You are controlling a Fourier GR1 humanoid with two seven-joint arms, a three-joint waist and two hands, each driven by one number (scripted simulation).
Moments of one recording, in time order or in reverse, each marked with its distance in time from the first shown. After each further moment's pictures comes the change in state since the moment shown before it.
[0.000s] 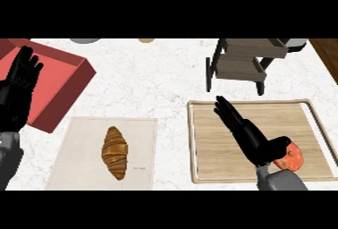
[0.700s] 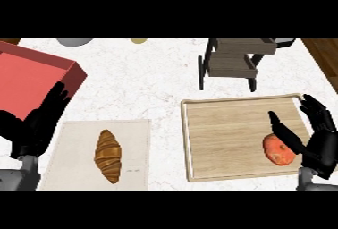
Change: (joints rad) left arm 0.153 -0.075 -0.069 0.018 0.065 -0.076 0.075; right arm 0.132 0.007 -0.352 -0.103 0.328 -0.757 0.026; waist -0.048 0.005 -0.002
